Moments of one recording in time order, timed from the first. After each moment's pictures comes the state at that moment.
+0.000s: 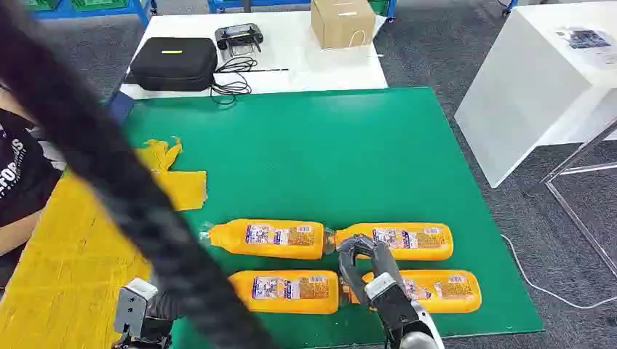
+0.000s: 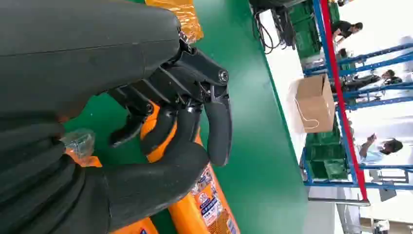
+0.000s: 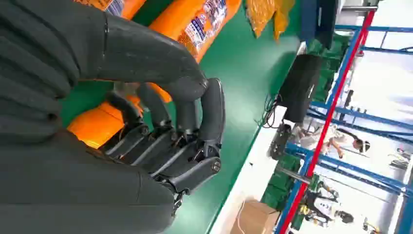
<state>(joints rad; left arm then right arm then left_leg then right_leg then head) 0.12 -0.06 -0.16 -1.52 -0.17 -0.03 -0.49 0.21 0.02 0.22 -1.69 0.27 -0.10 -0.37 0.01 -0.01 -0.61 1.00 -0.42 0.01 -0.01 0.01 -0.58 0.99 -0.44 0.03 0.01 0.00</state>
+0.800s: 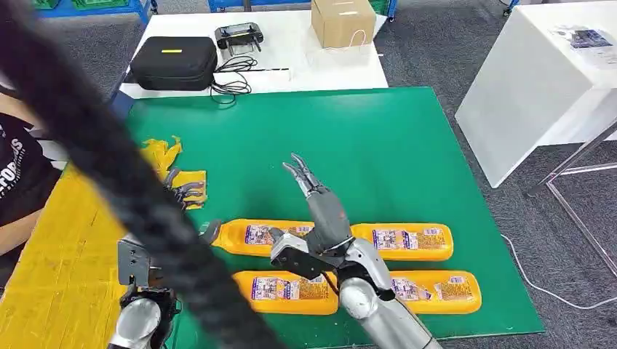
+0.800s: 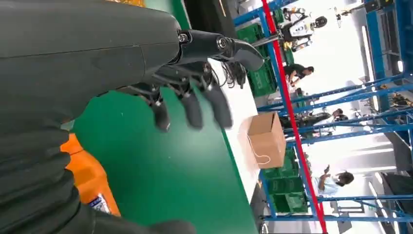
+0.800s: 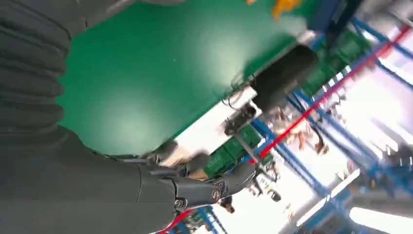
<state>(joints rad) -0.10 -0.06 -0.28 -1.49 -0.13 0.17 -0.42 -0.22 0.06 0.51 -1.44 0.71 -0.29 -0.15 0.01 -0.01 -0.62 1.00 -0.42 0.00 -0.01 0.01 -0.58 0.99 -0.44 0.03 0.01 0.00</state>
